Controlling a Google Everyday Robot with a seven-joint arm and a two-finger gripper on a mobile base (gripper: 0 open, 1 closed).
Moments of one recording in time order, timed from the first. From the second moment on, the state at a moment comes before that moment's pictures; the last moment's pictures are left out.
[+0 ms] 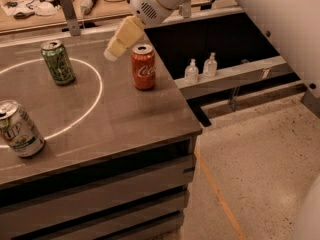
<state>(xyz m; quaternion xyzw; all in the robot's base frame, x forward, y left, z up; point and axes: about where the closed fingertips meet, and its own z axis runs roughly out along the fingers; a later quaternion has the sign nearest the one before) 0.638 0.083 0.994 -0.58 0.71 0.17 0.37</state>
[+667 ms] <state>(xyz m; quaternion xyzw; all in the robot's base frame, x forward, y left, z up) 0.624 0.120 0.994 -0.59 0.68 0.18 0.39</state>
